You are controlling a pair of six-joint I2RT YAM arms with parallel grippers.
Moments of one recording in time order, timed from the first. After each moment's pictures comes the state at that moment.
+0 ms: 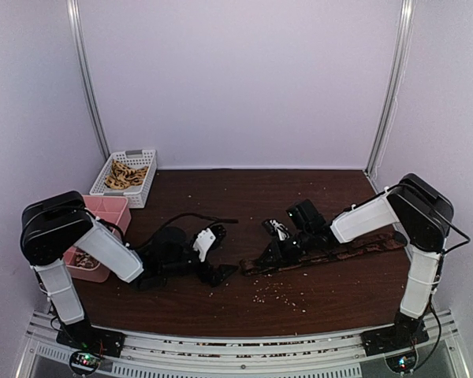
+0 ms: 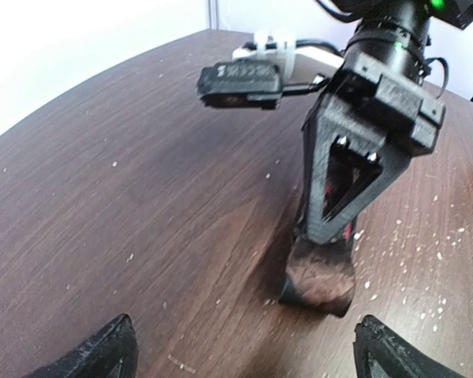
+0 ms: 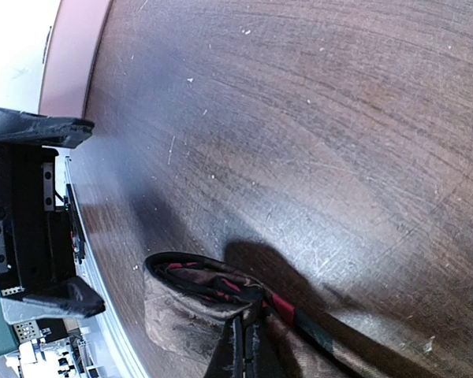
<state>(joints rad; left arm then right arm) -0.91 1.81 0.56 0.87 0.12 0.02 0.68 1.90 0.93 0.10 -0.63 0.60</state>
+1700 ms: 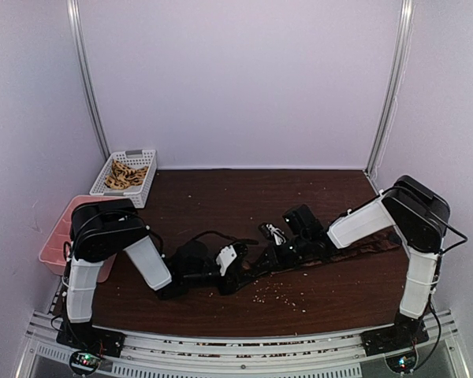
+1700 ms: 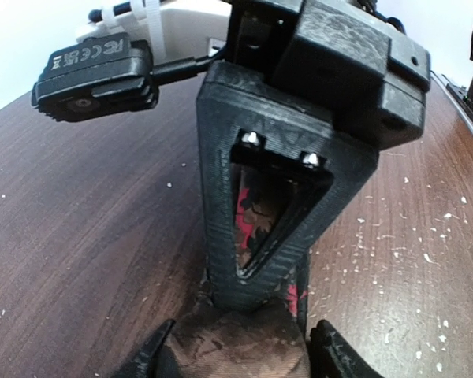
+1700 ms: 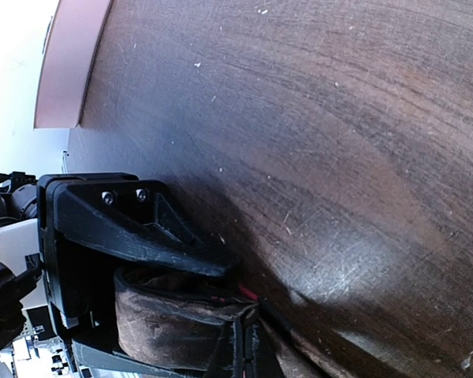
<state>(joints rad) -0.97 2.16 0.71 1.12 0.25 0.06 0.72 1.93 0.91 0.18 -0.60 0.61</state>
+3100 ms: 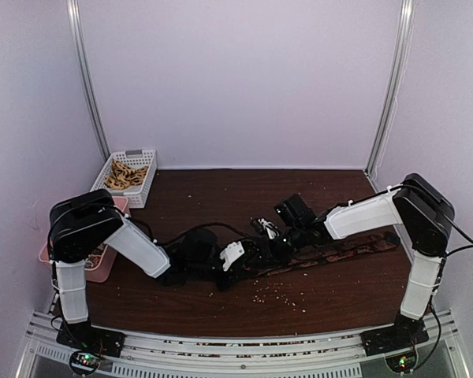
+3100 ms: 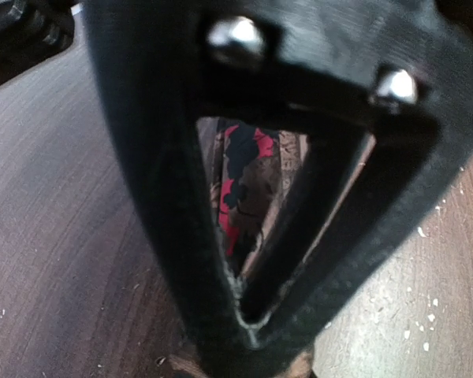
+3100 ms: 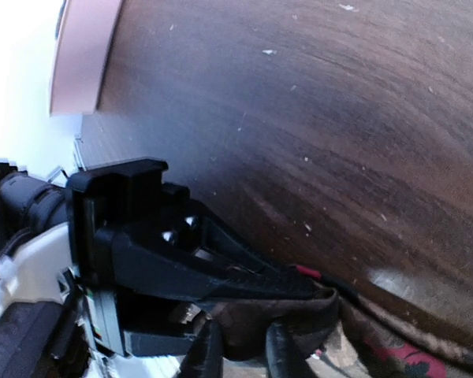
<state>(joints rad) -0.97 2.01 0.81 0.65 0.26 0.16 0.77 1.88 1.04 -0.05 -0.62 0.63</state>
